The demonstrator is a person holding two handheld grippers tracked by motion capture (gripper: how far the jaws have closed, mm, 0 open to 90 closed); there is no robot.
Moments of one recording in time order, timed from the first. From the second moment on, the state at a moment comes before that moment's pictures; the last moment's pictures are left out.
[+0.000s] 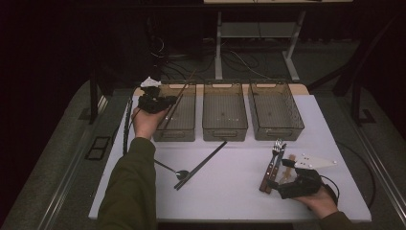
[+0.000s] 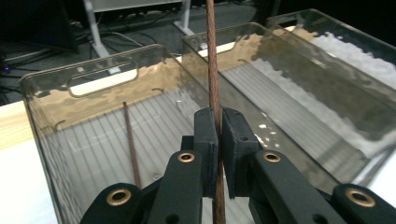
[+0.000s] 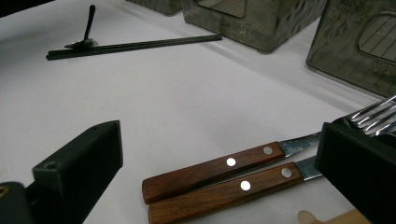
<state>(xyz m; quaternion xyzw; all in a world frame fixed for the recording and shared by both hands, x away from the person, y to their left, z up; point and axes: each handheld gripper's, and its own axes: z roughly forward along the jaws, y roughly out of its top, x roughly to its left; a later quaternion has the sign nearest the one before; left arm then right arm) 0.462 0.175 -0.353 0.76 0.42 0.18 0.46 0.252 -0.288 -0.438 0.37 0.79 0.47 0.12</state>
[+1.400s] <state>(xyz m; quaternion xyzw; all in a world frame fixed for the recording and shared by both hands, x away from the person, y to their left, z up) 0.467 0.173 -0.379 0.78 0.46 0.18 0.39 0.251 -0.288 -0.437 0.37 0.79 0.47 0.12</state>
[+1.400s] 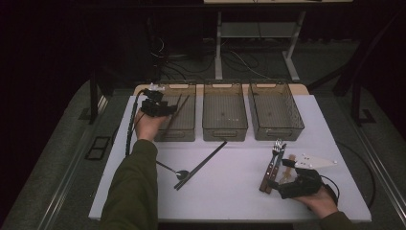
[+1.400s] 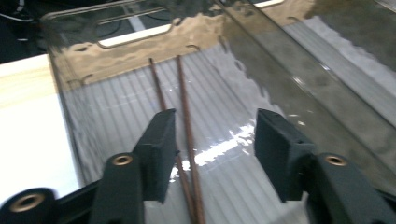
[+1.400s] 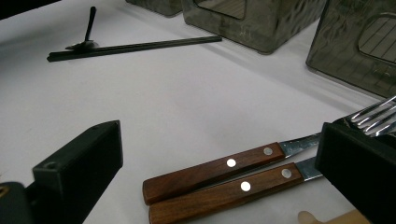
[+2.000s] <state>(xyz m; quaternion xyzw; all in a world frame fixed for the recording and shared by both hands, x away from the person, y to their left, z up) 0.407 0.166 -0.374 0.80 0.41 0.17 0.41 0.251 -0.288 -0.438 0.37 0.79 0.47 0.13</state>
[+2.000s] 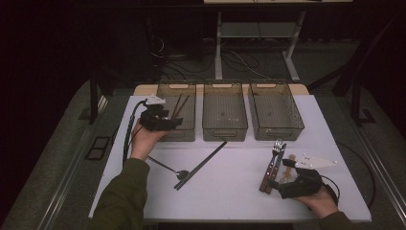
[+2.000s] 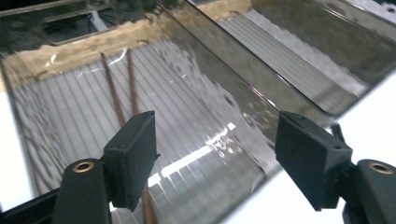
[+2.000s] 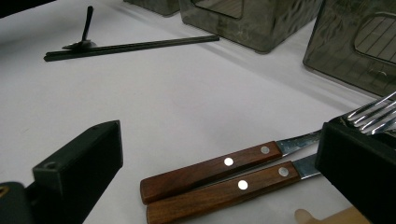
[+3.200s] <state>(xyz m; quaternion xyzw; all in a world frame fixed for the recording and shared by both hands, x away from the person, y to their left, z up) 0.294 0.118 -0.406 0.85 0.31 0.12 0.41 0.249 -0.287 -0.436 0.37 0.79 0.47 0.13</state>
